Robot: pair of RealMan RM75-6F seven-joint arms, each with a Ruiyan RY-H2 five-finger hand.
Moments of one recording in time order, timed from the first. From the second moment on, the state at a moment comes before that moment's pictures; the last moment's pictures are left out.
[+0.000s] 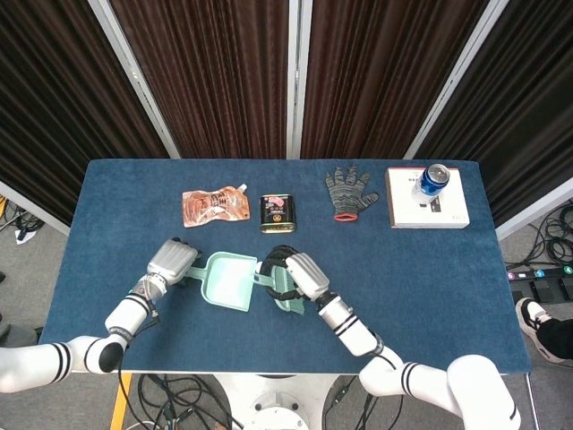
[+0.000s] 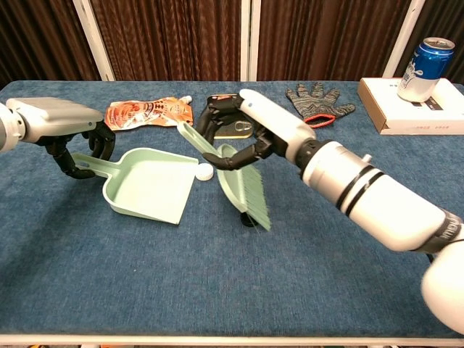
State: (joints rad) left arm -0.82 -1.44 -0.03 -1.47 0.88 0.80 0.51; right arm 0.81 -2.02 0.15 -0.94 -1.53 1.11 0.60
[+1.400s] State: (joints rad) left arm -0.89 -1.47 -0.03 -1.50 0.85 0.78 0.50; right arm 0.86 -2.05 0.10 -0.80 -1.62 1.26 0.95
